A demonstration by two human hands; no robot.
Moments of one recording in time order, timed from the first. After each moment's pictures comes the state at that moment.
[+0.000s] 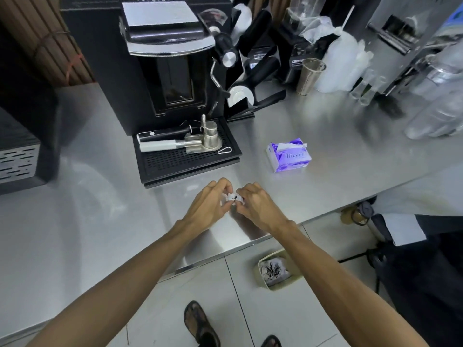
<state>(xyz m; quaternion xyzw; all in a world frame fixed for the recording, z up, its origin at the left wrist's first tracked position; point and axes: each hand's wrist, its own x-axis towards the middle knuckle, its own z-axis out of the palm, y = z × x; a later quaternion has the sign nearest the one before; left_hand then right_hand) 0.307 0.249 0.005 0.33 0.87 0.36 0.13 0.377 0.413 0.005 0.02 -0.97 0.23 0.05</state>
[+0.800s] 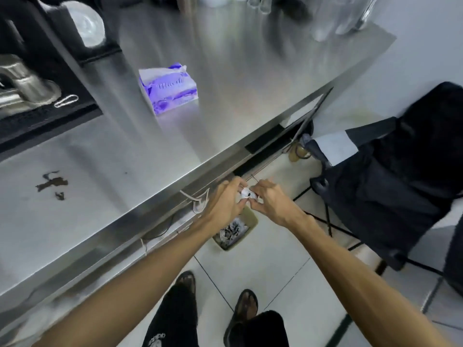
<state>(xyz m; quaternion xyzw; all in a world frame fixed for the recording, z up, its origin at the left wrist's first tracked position) 0.484 0.476 -0.144 0.41 0.81 0.35 0.24 0.597 0.608 -0.130 -0.12 -0.96 0.24 0.03</state>
